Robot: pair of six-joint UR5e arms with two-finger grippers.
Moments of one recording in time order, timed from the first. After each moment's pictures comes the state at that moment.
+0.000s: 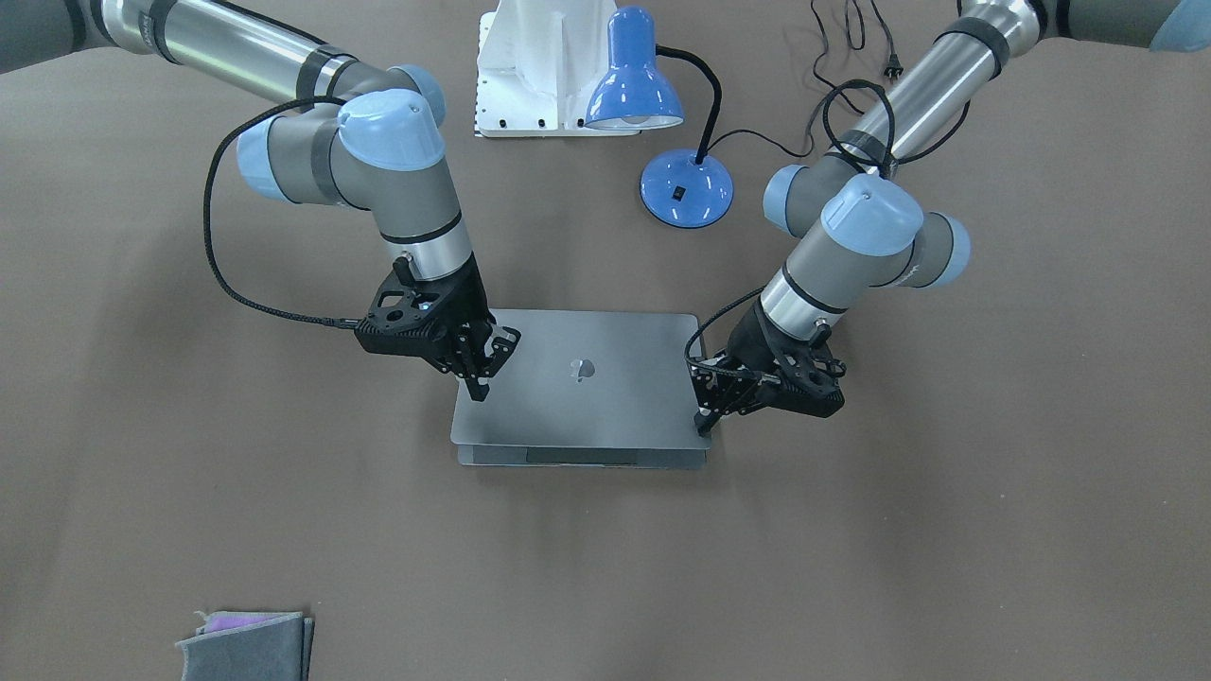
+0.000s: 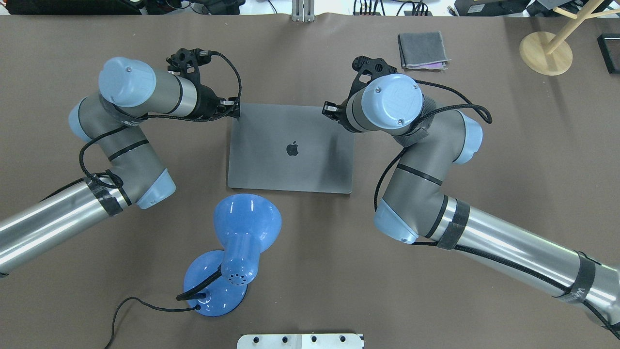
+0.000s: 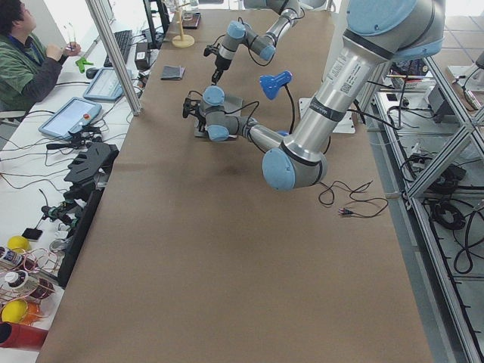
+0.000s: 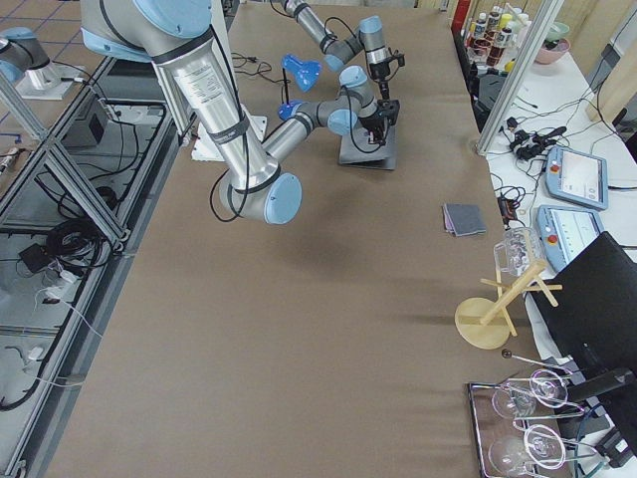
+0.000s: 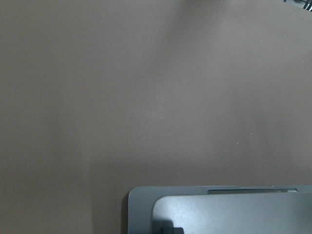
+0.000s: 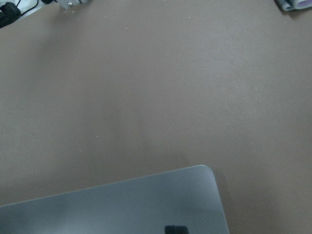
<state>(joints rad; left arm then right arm) -0.74 -2.19 -1.29 -2.45 -1.91 -1.23 0.62 -0.90 1.52 -1.21 1.64 1.45</state>
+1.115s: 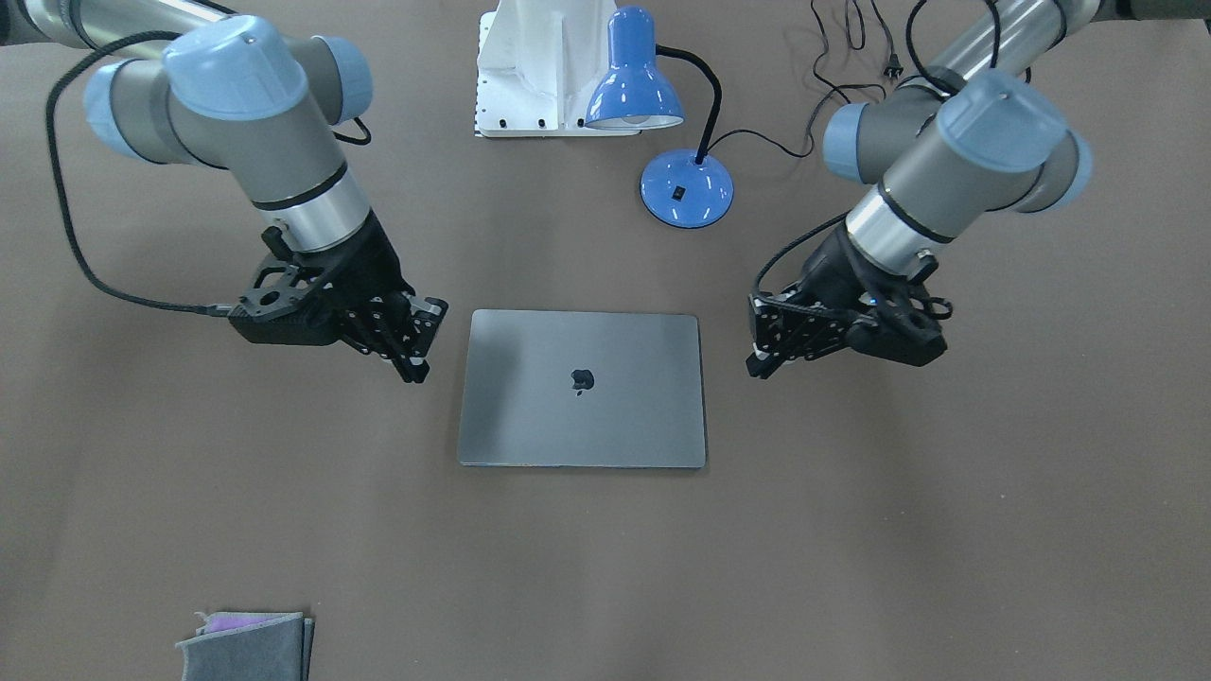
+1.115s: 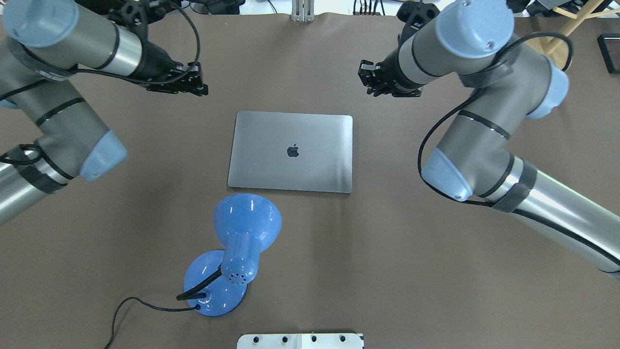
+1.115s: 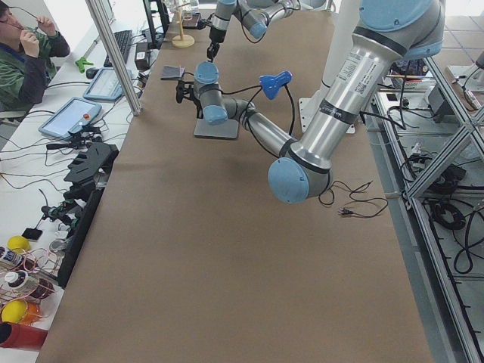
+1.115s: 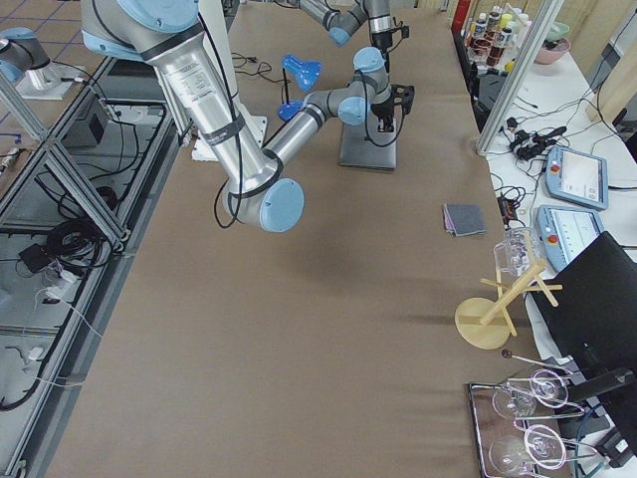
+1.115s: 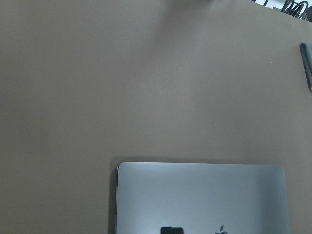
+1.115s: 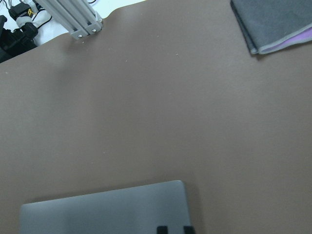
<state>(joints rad) -0.94 -2.06 -1.64 -2.17 -2.16 -1.14 0.83 -1.00 1.75 -1.36 1.93 1.31</state>
